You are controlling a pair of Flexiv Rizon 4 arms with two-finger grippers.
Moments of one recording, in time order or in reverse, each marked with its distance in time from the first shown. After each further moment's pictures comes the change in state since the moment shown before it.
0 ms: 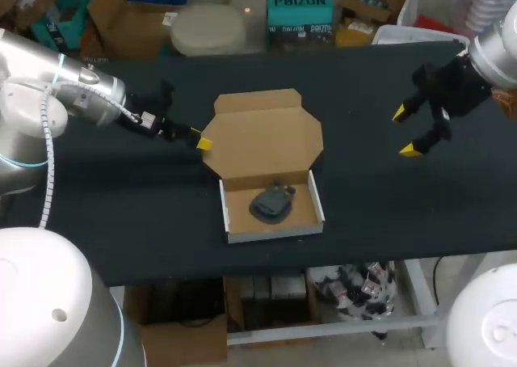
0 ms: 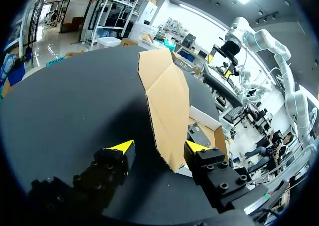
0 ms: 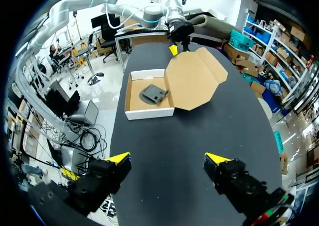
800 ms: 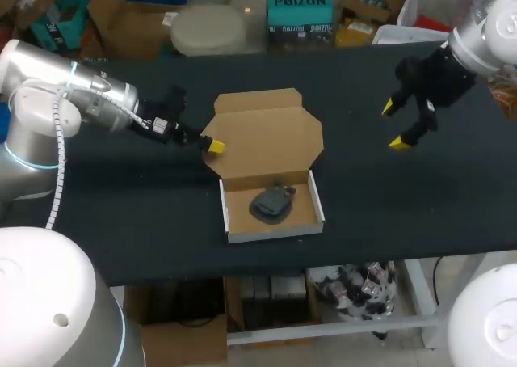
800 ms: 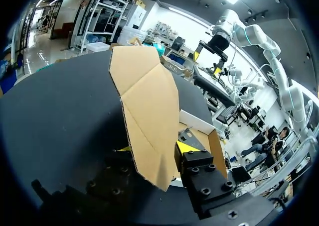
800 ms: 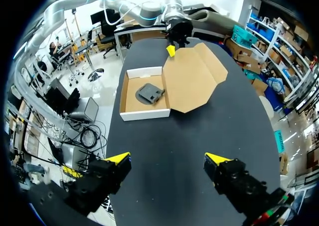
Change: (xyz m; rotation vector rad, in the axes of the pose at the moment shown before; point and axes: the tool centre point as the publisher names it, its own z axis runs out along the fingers) left arm 0.018 -0.007 0.025 0.040 0.073 0.053; right arm -0.014 0.014 0.008 0.048 0.016 -0.005
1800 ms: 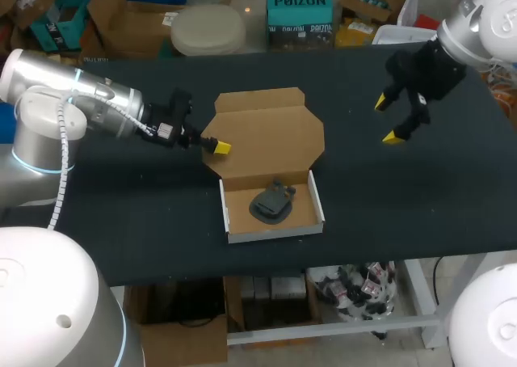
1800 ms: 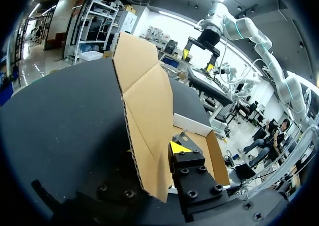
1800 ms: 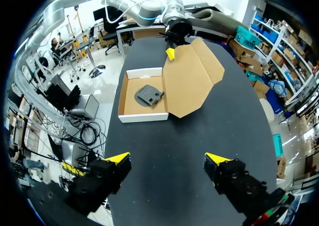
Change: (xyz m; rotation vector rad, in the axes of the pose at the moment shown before) left arm 0.012 -0.005 0.011 0.041 0.022 0.080; right arm -0.008 0.015 0.000 0.025 0.006 -0.030
